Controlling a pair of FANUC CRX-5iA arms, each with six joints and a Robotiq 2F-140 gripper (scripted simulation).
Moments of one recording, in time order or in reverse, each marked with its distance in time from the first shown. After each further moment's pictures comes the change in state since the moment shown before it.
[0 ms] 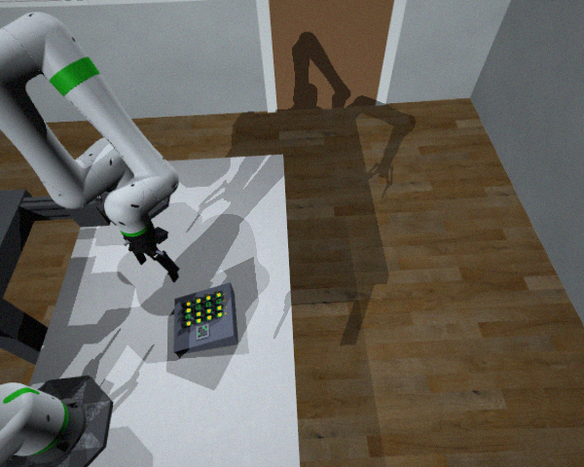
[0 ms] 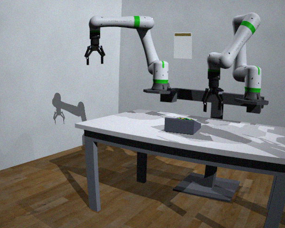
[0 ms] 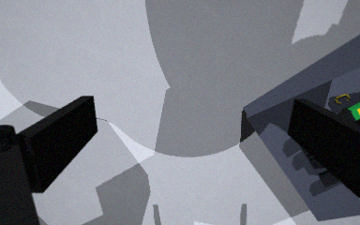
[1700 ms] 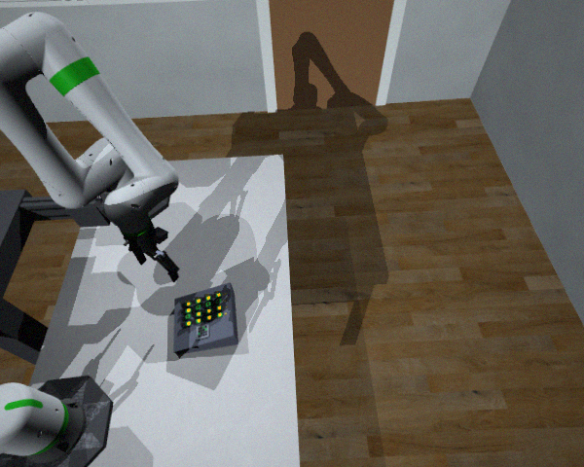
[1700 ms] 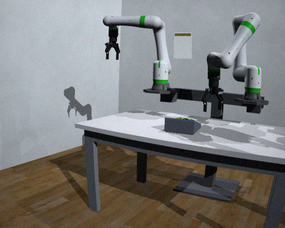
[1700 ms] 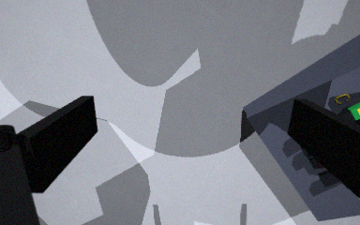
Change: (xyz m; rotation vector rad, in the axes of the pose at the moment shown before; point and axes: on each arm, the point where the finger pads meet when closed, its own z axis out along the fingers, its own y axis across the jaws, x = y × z) left arm 0.000 0.000 0.000 0.000 0.000 0.000; right arm 0.096 0.256 -0.030 0.065 -0.008 -0.260
